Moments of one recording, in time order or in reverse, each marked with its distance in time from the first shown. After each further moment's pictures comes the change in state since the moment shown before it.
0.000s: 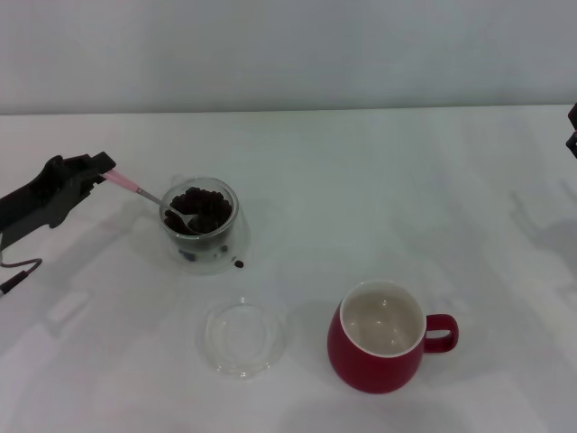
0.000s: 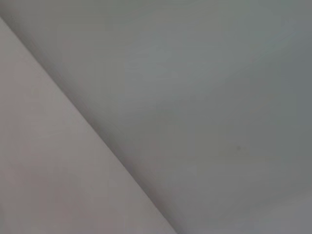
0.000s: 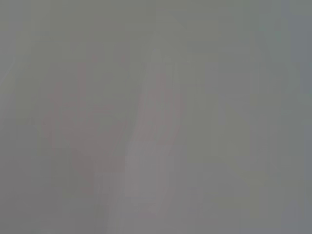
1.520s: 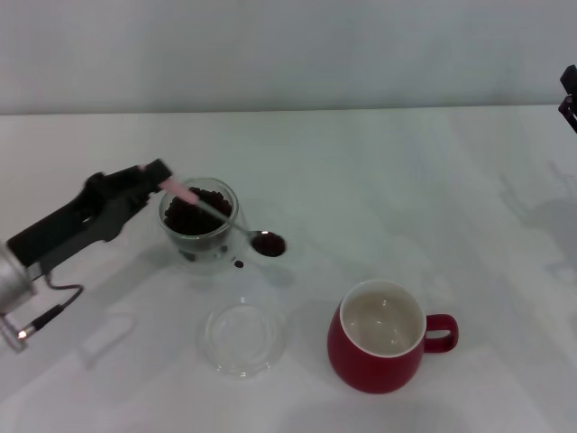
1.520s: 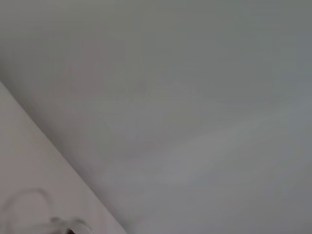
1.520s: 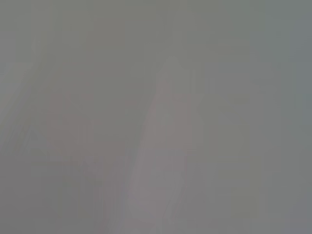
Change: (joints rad) left arm 0.039 -0.030 0.063 -0.060 -0.107 -0.277 0.093; right arm 0.041 0.002 -0.005 -0.079 0.000 0.037 0.003
